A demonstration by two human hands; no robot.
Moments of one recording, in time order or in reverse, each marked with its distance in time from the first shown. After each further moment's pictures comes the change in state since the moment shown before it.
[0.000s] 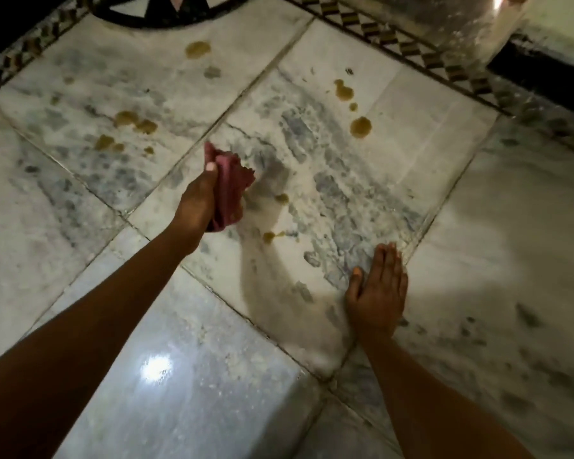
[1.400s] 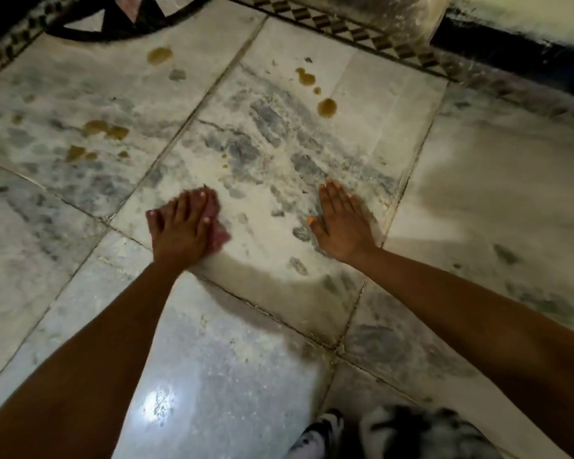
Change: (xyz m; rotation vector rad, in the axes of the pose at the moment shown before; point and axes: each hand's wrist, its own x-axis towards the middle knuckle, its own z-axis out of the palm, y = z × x) left_hand 0.017 -0.108 -0.036 1.269 -0.030 0.281; right_hand 0.047 -0.044 -0.032 -0.130 -0.351 -0.383
